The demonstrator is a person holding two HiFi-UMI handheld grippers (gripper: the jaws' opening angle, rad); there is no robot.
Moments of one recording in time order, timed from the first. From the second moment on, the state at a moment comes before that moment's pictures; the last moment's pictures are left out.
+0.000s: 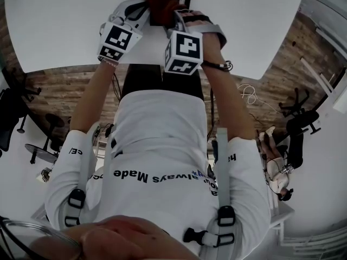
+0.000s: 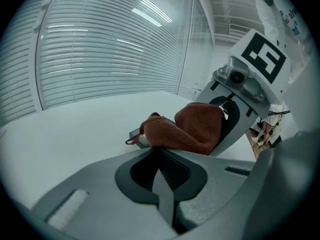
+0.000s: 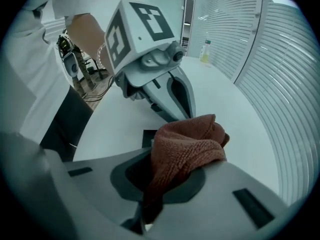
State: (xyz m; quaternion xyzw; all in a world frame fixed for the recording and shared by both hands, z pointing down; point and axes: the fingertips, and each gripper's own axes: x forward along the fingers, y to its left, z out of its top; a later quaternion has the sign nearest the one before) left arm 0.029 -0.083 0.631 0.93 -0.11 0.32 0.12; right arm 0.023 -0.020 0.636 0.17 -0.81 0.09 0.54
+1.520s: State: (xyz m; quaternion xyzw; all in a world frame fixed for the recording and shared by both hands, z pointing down) left arm 0.031 -0.083 0.635 0.93 -0.11 0.32 0.13; right arm 0.094 -0.097 0.644 0.22 -0.75 0.07 0.62
